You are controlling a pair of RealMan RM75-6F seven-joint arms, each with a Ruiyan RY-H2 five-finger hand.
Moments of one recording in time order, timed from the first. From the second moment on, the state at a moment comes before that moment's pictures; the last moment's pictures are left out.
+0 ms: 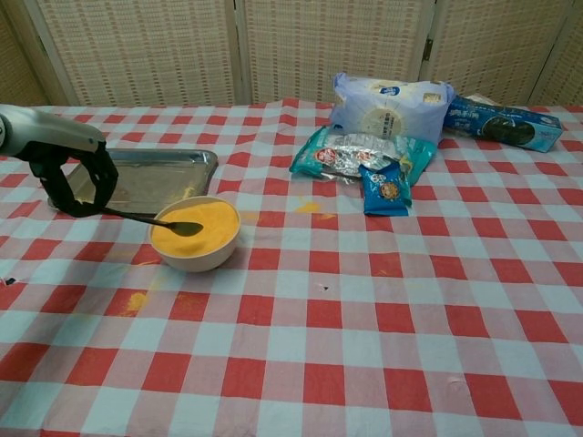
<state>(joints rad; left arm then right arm) -1.04 -1.12 -0.10 -1.92 0.17 0.88 0.77 -0.01 -1.04 -0.06 -1.60 -1.70 1.55 0.03</state>
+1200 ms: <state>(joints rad) -1.09 -1.24 -0.07 -1.37 0.18 0.64 0.53 0.02 -1.06 -0.02 -1.61 -1.59 1.48 -0.02</state>
